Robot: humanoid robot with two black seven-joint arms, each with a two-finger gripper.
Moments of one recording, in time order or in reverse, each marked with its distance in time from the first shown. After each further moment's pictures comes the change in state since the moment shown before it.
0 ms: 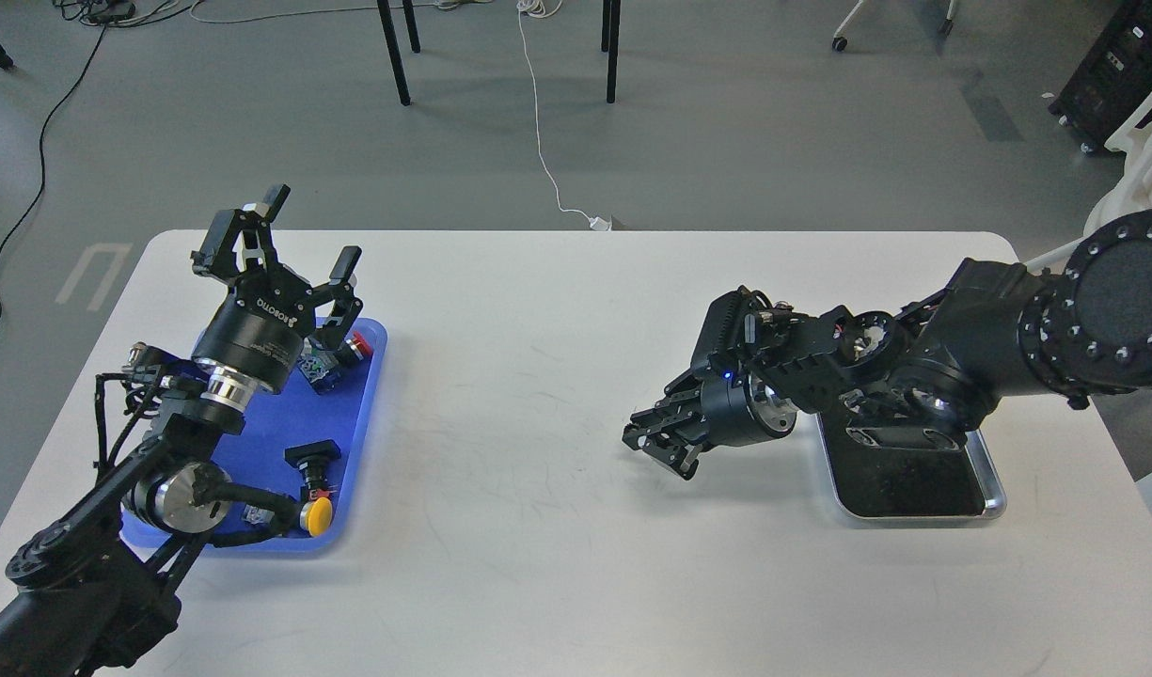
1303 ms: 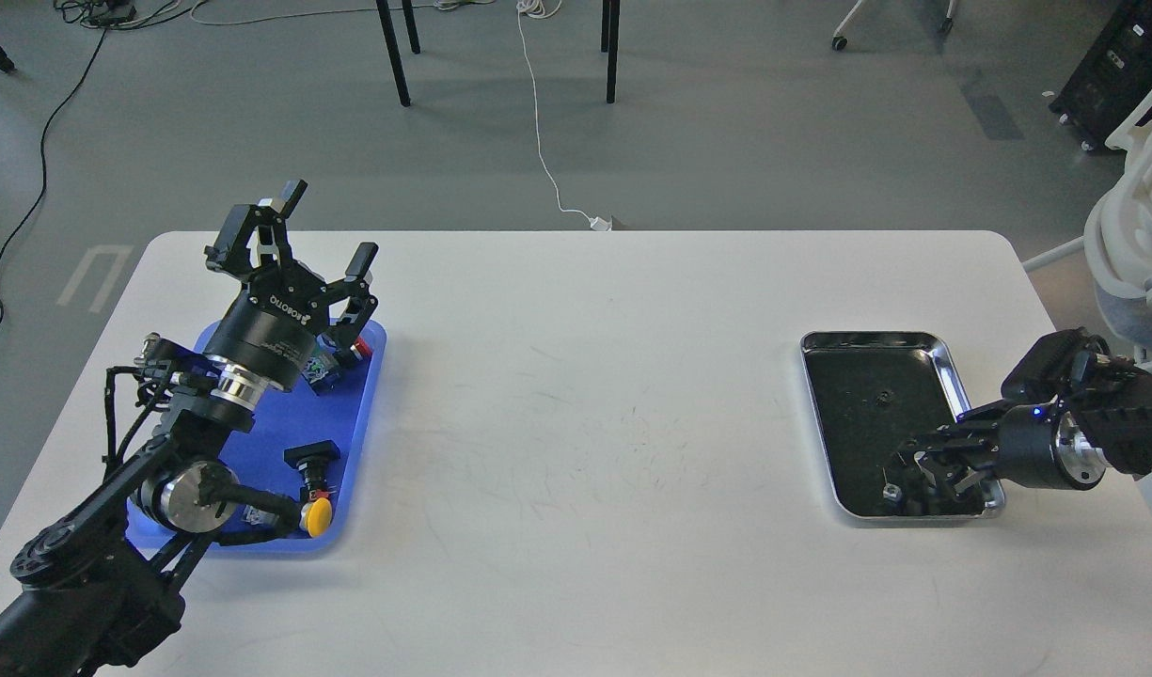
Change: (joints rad) left arm -0.001 0.005 0.017 -0.034 0.012 -0.029 0.000; right arm -0.220 -0.572 0.044 -0.026 -0.201 0.000 0.000
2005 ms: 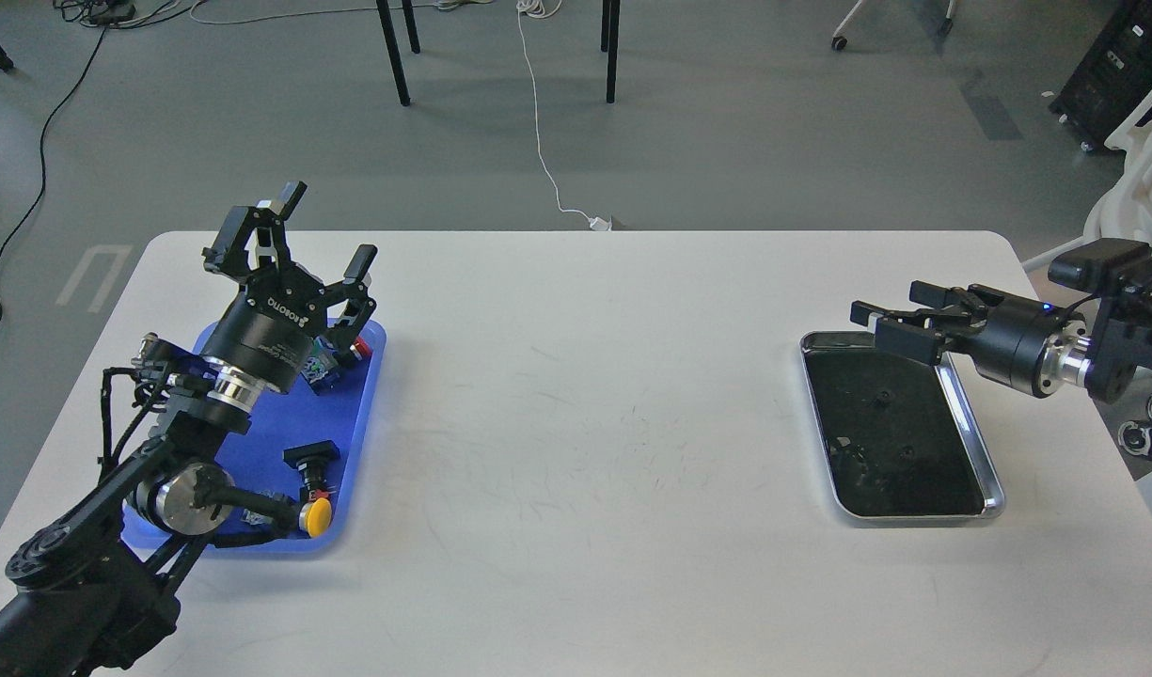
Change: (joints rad) left arm 0.006 0.003 0.002 0.000 0.002 -0.001 0.000; right arm -0.133 -0.177 0.593 0.132 0.304 -0.035 0.000
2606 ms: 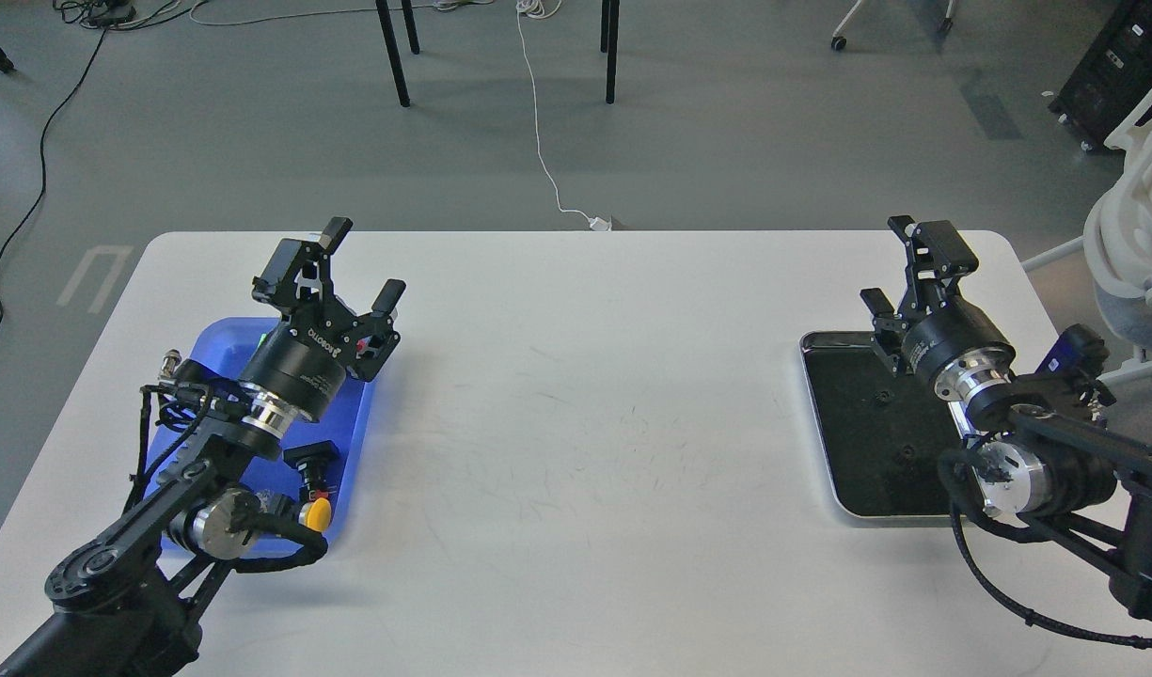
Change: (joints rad) left arm 0.052 -0.060 0.004 0.009 0.170 0.081 0.000; right arm -0.548 0.194 0.806 0.056 0.881 0.185 0.000
